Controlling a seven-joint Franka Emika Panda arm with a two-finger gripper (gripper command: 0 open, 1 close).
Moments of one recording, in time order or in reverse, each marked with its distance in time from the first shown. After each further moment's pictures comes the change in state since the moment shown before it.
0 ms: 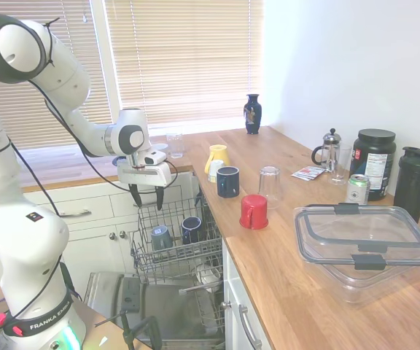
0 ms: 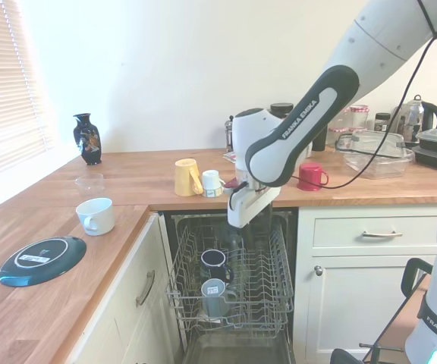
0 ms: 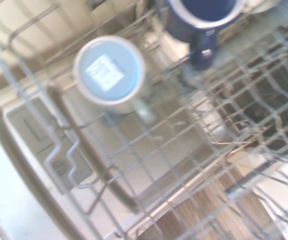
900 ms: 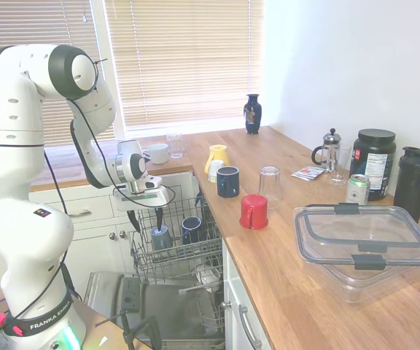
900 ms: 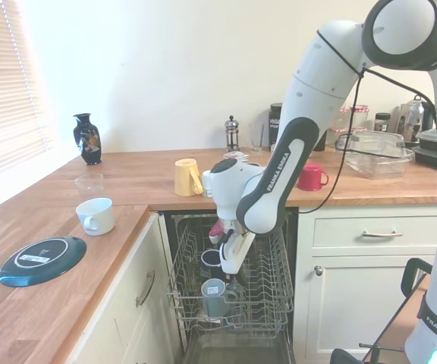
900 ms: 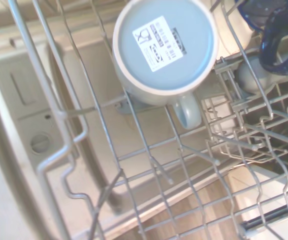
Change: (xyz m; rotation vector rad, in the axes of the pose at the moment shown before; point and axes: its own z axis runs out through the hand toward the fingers) arm -0.004 -0.045 0.100 -0.099 0.009 -0.231
